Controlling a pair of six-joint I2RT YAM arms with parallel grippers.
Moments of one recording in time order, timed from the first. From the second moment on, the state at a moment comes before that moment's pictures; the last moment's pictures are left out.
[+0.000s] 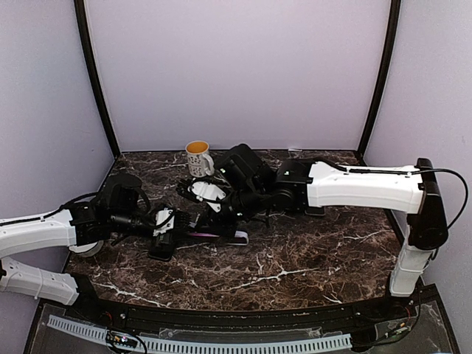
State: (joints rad) left arm -0.79 1.04 0.64 -0.15 0.51 0.73; right arm 1.18 1.82 1.59 -0.51 -0.18 -0.11
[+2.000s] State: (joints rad) left arm -0.79 1.03 0.65 -0.15 0.49 0.74; right arm 0.73 1.46 1.18 -0.38 0.23 0.17
